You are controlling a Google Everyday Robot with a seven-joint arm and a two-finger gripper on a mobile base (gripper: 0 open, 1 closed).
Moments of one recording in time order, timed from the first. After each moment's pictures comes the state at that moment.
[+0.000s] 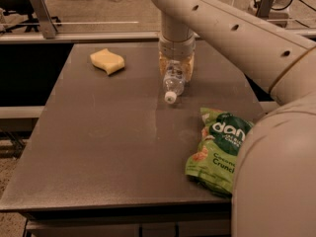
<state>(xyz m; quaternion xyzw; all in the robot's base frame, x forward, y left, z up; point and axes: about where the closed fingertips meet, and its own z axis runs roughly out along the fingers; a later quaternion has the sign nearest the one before) 0.680 -0.068 0.841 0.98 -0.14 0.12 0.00</state>
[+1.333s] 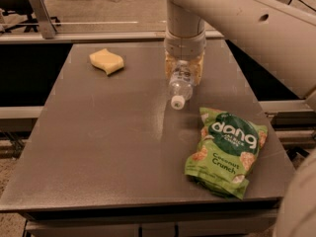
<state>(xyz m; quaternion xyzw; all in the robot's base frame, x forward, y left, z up) 0.614 -0.079 0.877 0.99 -0.13 0.10 0.02</state>
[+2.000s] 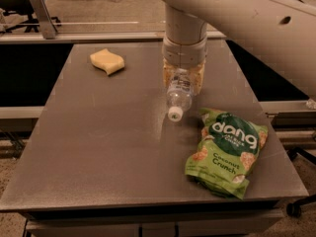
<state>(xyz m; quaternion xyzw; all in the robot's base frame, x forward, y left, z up) 0.570 -0.074 0.883 0.98 -0.15 0.09 0.01</state>
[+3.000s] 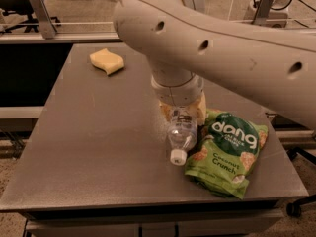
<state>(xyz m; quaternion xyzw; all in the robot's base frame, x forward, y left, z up) 0.483 -0.069 0.861 0.98 -0.13 0.10 0.10</state>
